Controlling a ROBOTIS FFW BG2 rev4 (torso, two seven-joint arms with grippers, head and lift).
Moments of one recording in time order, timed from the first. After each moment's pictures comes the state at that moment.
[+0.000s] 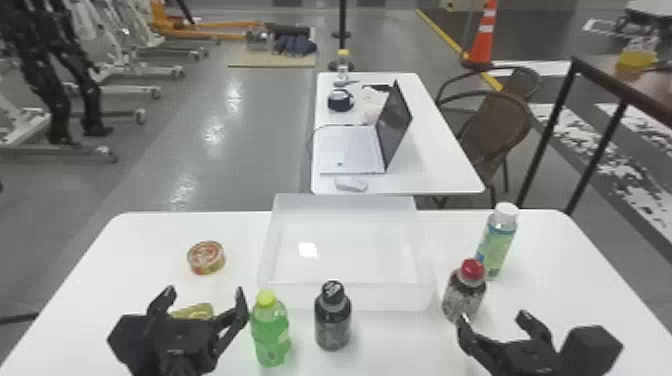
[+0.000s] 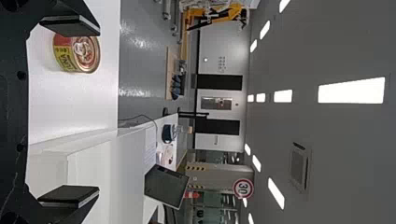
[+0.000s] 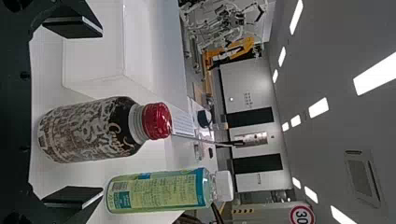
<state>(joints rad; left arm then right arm) 0.27 0.04 -0.02 -1.69 0.07 -0.20 -0.01 0.25 -0.14 0.01 -1.62 -0.27 -0.10 0.21</state>
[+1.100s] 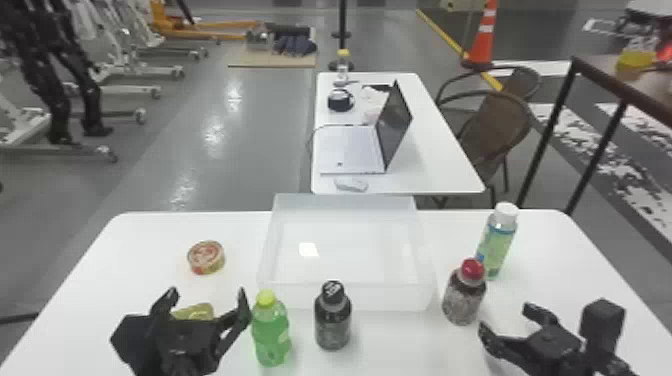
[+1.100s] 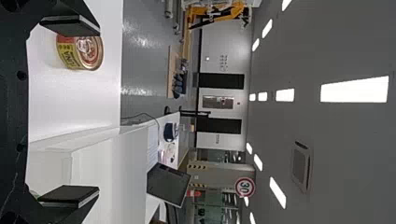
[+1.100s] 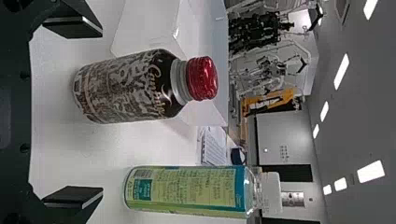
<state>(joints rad) 0.27 0.03 -0.01 -1.68 0.06 -0.19 -0.03 0.03 -0.17 -0.18 -1.30 -0.11 -0.04 0.68</state>
